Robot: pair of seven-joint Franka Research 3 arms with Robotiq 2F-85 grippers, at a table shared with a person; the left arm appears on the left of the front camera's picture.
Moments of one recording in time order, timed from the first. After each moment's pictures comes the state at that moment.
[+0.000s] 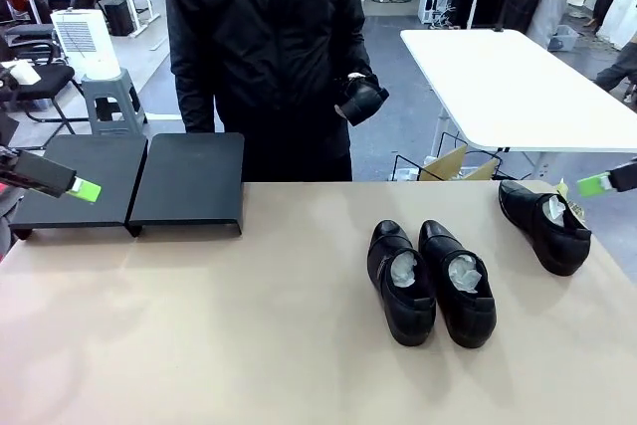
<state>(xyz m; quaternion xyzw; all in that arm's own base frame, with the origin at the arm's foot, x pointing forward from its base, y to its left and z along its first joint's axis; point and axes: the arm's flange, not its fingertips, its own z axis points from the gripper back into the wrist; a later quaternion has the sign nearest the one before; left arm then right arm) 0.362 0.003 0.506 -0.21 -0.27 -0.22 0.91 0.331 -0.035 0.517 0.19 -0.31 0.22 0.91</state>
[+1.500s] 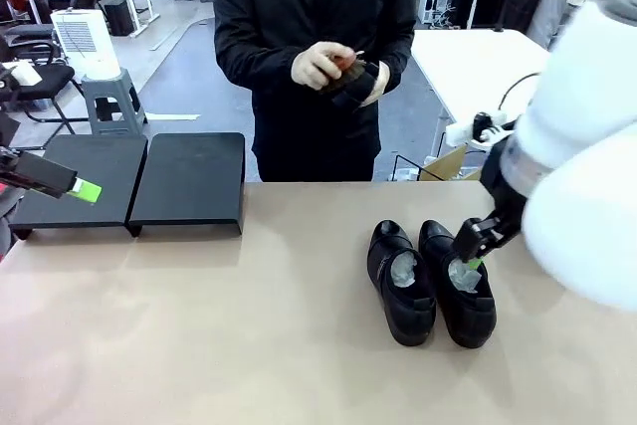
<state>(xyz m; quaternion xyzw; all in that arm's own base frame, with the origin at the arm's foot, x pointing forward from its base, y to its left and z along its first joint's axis) 0.363 0.003 0.505 -0.21 -0.27 -0.22 0.91 0.301 0.198 0.491 -0.10 -0.12 0.14 0.98</state>
